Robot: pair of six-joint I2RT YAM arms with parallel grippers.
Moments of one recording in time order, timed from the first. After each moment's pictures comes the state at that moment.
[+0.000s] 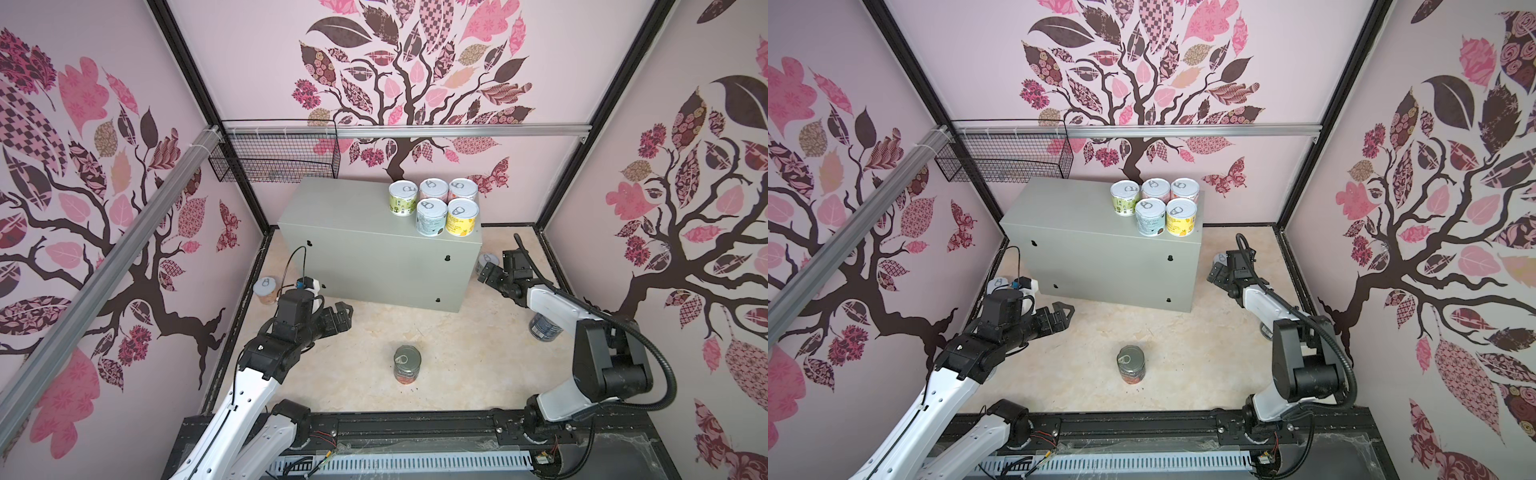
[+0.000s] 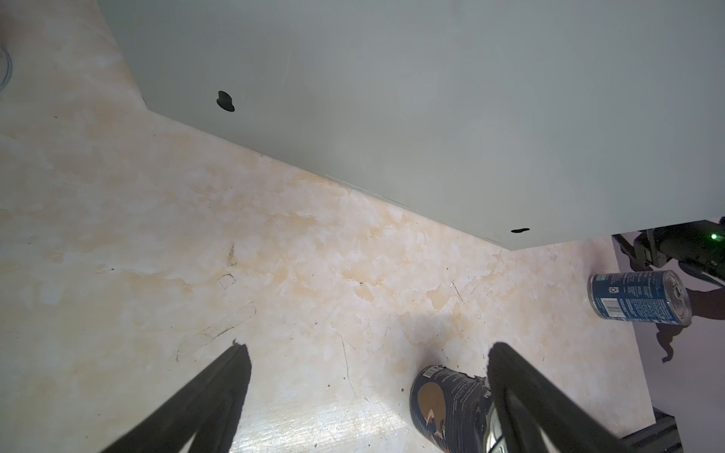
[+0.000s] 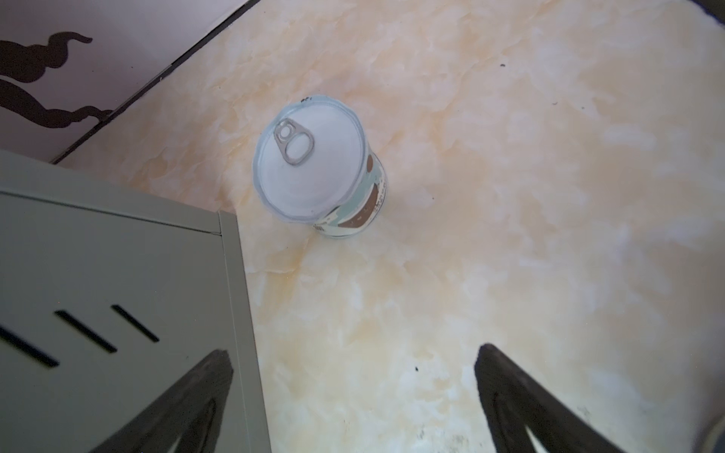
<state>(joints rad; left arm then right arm) -0.33 0.80 0.80 -0.73 0.07 -0.54 0.08 1.60 0.96 -0.17 0.12 0.59</state>
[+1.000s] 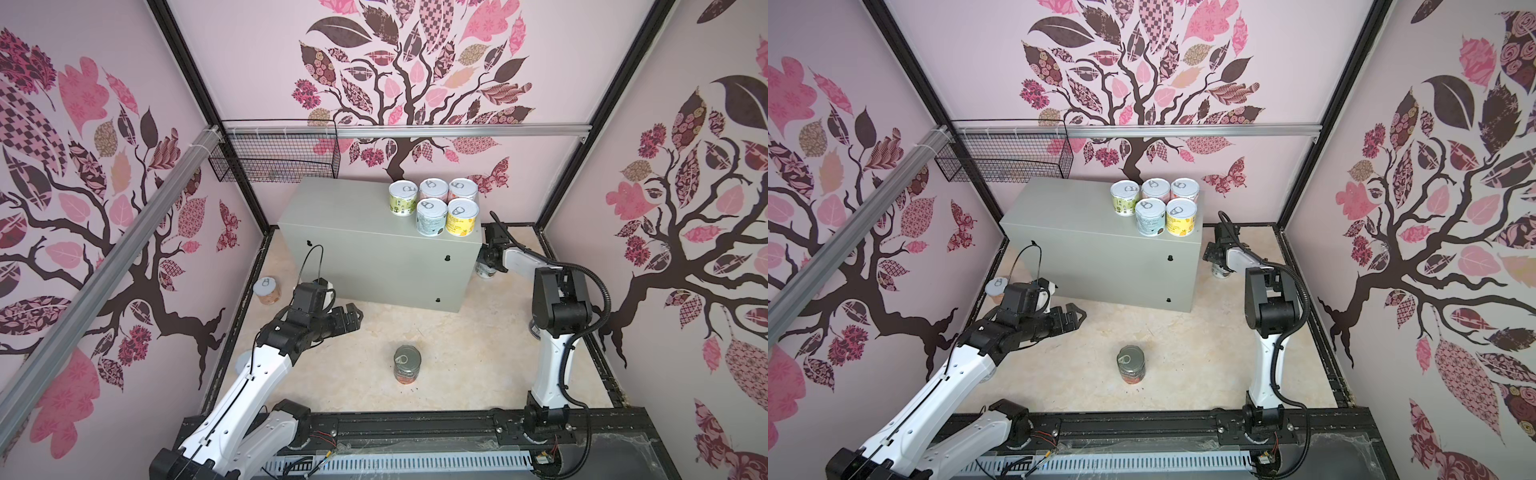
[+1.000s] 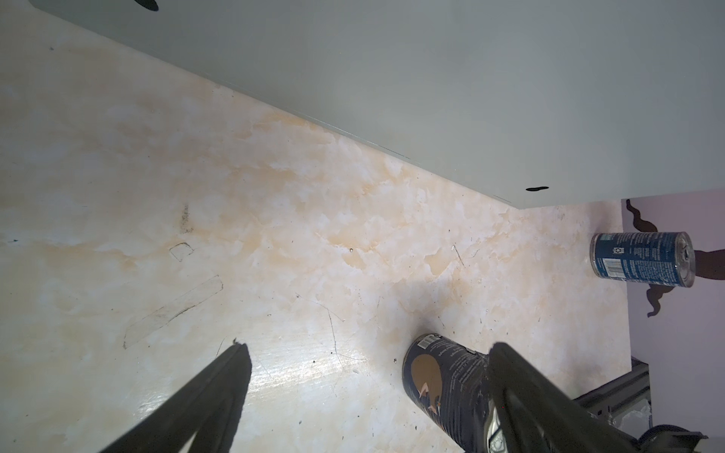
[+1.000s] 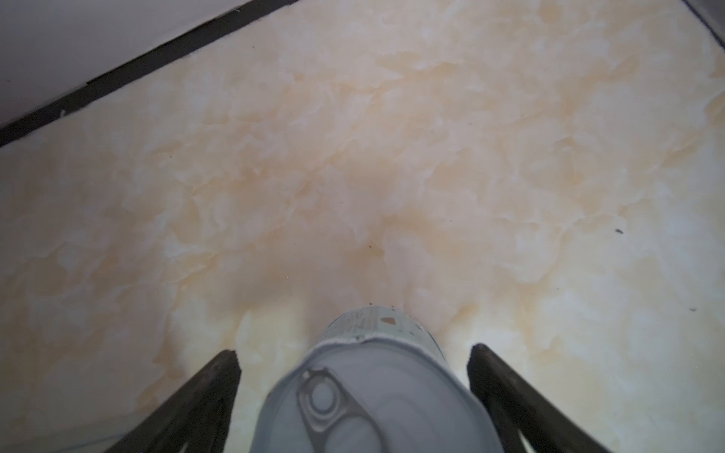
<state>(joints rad) -0.34 0.94 0.80 -0.73 0.19 -0.55 0.08 2.11 1.53 -0.33 0.22 0.45</state>
